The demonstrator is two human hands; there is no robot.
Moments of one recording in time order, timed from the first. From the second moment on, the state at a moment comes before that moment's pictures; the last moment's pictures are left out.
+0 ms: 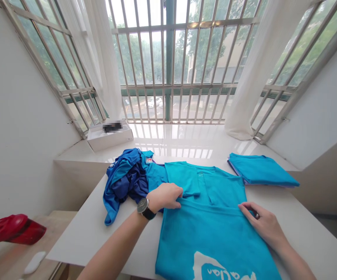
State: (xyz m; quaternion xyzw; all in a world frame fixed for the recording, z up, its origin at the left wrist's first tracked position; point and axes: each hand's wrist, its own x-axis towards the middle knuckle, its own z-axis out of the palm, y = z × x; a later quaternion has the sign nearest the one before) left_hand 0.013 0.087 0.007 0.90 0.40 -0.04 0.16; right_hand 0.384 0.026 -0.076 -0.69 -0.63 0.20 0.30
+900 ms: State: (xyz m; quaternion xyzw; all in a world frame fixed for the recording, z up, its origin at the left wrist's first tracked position) left_hand 0.005 0.099 0.002 0.88 0.35 0.09 0.31; right_hand 0.393 0.029 -0.092 -0.70 -0.62 0.20 0.28
